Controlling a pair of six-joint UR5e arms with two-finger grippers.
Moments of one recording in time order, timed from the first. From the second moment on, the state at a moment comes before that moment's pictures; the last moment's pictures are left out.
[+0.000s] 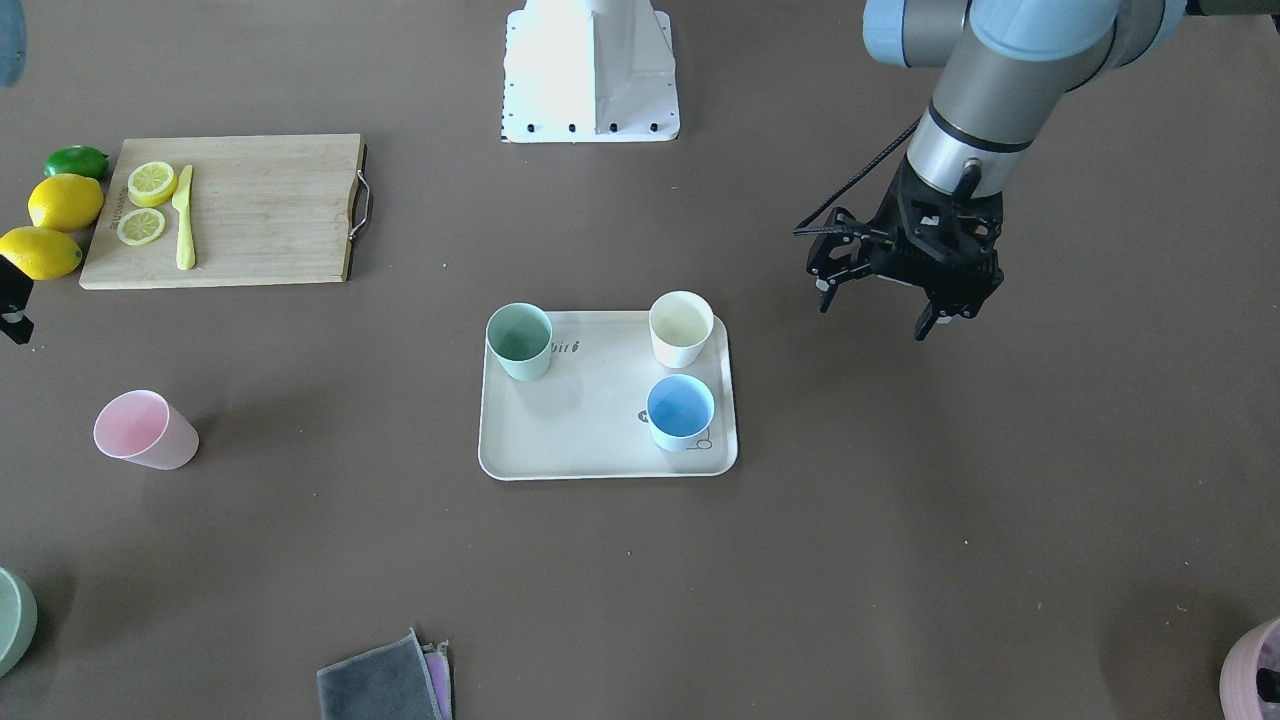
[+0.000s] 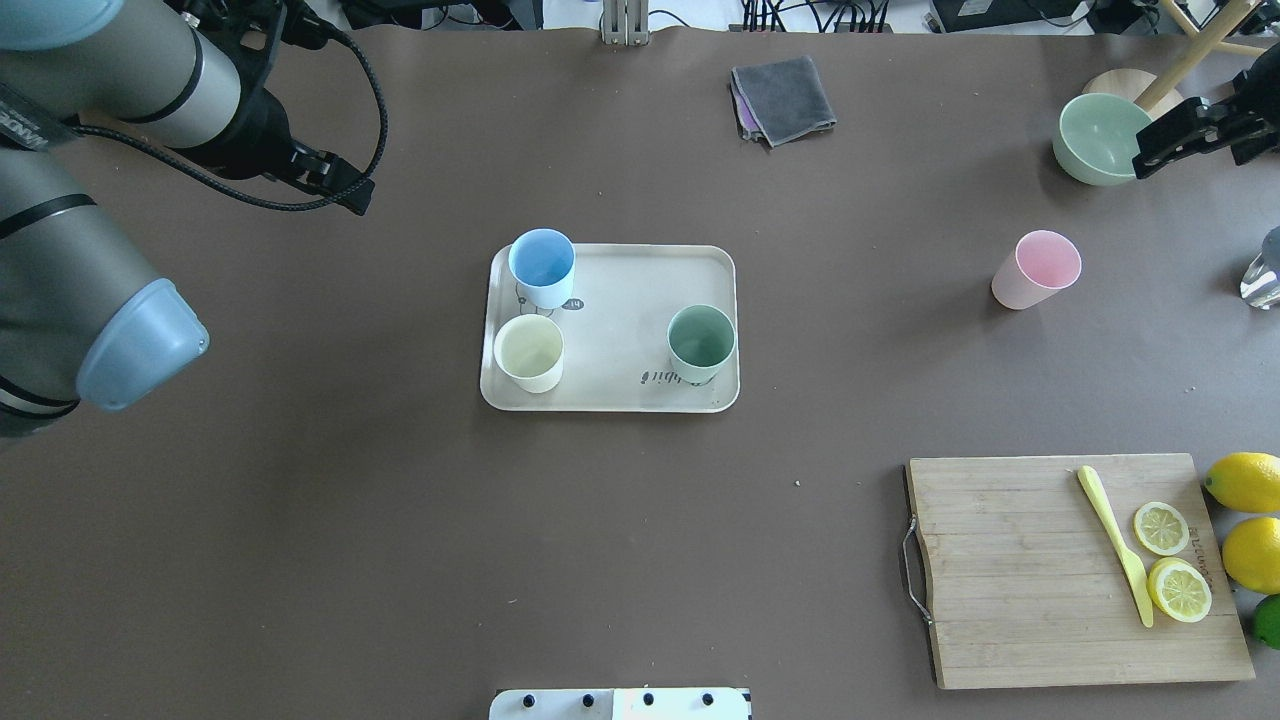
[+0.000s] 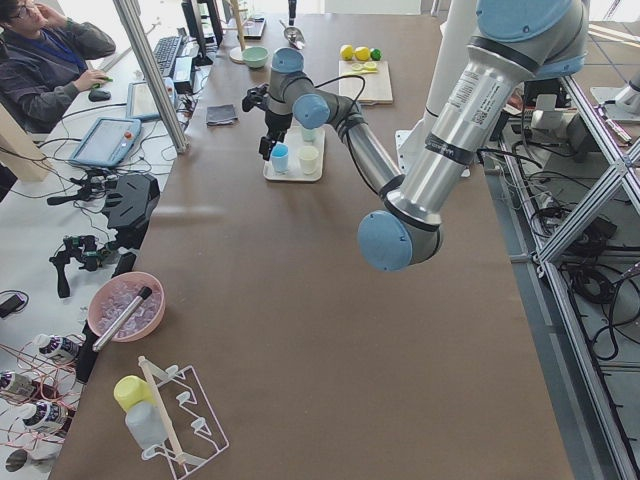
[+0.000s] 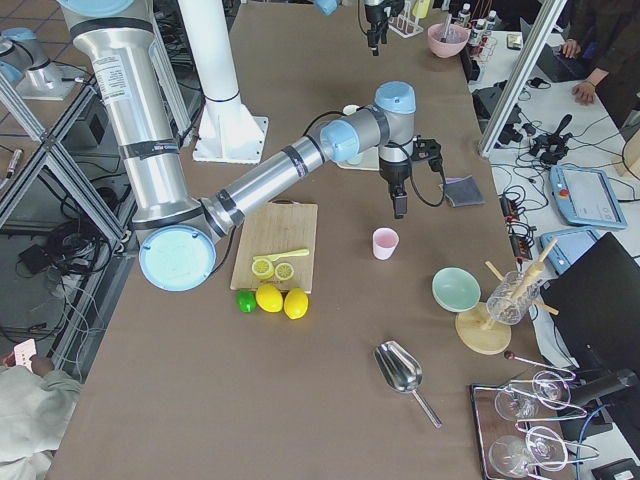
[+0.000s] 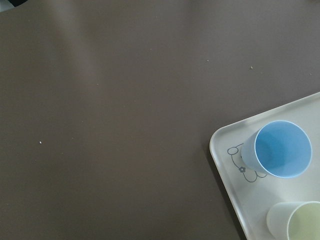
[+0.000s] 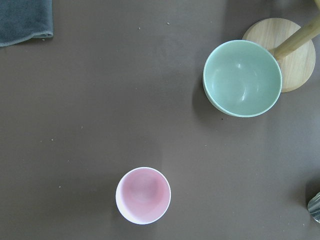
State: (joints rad) left arm -0.93 -2.07 -1.91 -1.54 -2.01 -0.54; right arm 1.23 -1.32 1.93 -1.71 2.15 0.44
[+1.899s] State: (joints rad) left arm -0.95 -2.03 -1.90 -1.54 -2.06 -0.60; right arm 1.11 -1.33 1.57 -1.31 2.15 0.52
